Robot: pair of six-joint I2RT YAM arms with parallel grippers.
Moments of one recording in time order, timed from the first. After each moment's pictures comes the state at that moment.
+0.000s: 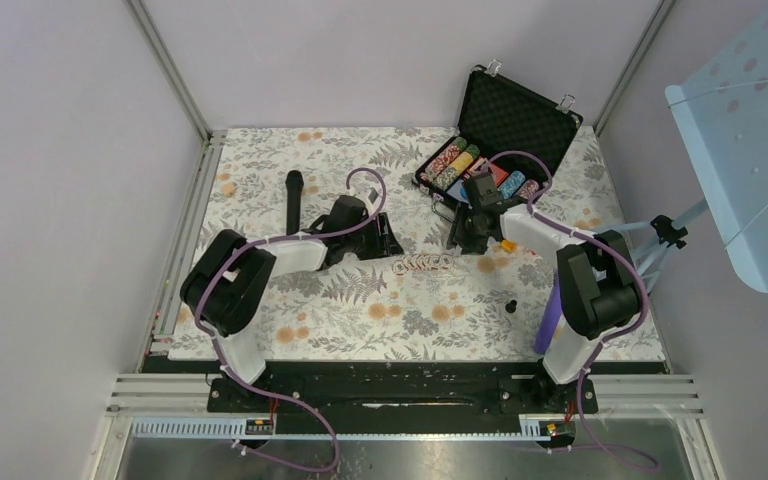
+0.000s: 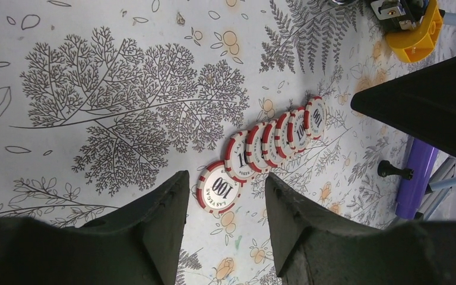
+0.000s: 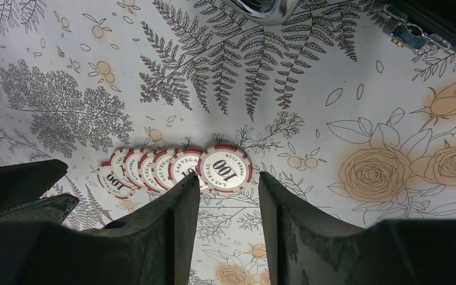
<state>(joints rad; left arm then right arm) -0.57 1.77 0.91 0.16 0.29 -0.66 0.38 1.72 1.10 -0.48 -0.05 0.64</state>
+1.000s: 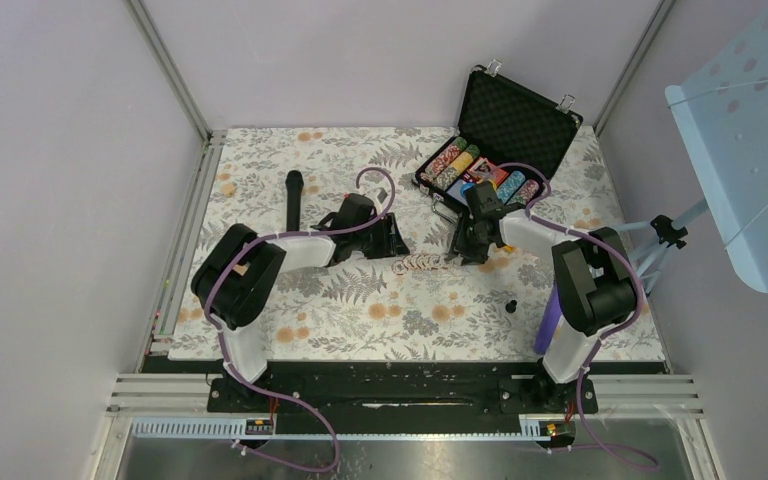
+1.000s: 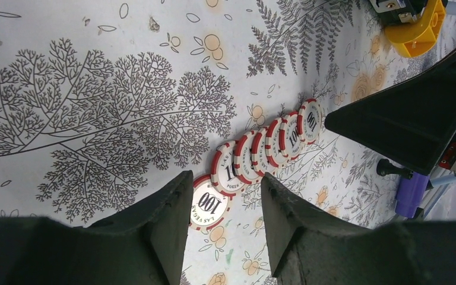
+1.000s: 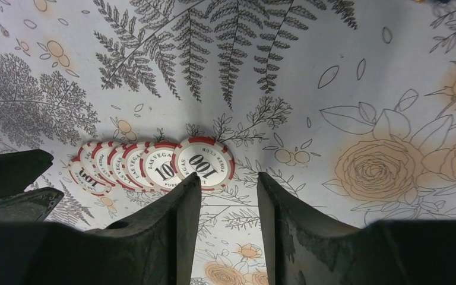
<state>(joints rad) -0.59 1.83 0.97 0.15 0.31 -0.66 0.37 1.75 1.04 -0.46 -0.08 0.66</state>
